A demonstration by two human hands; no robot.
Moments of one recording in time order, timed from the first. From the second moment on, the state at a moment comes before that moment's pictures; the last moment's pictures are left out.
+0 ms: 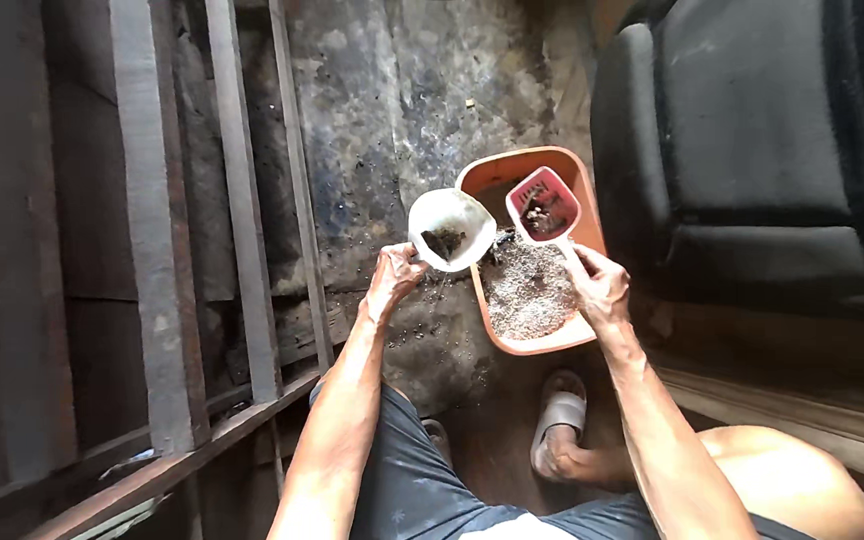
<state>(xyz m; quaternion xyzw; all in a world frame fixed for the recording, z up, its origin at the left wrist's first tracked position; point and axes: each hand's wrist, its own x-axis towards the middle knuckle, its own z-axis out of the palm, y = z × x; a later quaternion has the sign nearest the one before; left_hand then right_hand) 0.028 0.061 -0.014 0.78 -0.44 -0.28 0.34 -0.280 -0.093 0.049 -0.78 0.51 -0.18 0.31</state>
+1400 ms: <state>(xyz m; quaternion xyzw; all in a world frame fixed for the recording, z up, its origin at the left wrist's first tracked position) 0.037 0.057 0.012 0.80 -0.41 -0.20 0.39 -0.374 -0.106 -0.097 -0.59 0.68 0.02 0.43</state>
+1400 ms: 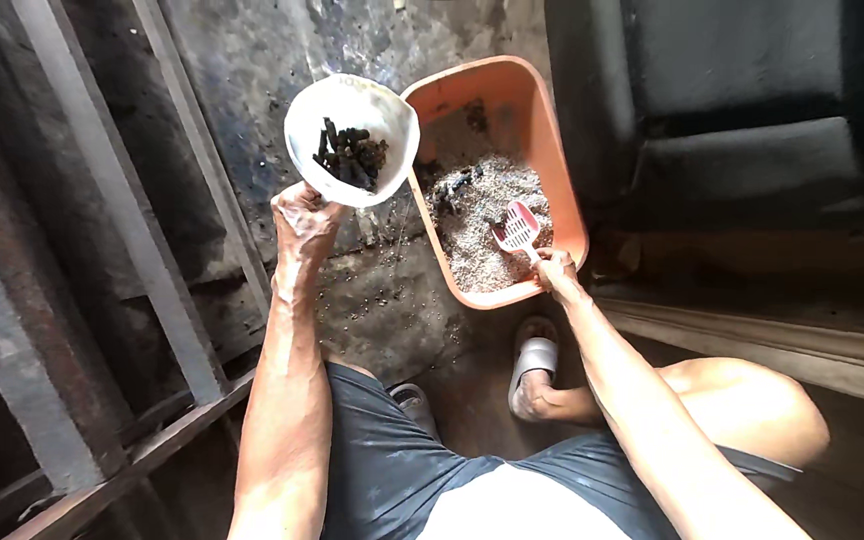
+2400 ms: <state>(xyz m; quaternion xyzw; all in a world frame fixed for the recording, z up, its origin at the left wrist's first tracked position) 0.032 0.065 0.020 0.78 -0.44 -0.17 0.42 -0.374 -0.073 -0.058 -0.59 0.60 -0.12 0.52</state>
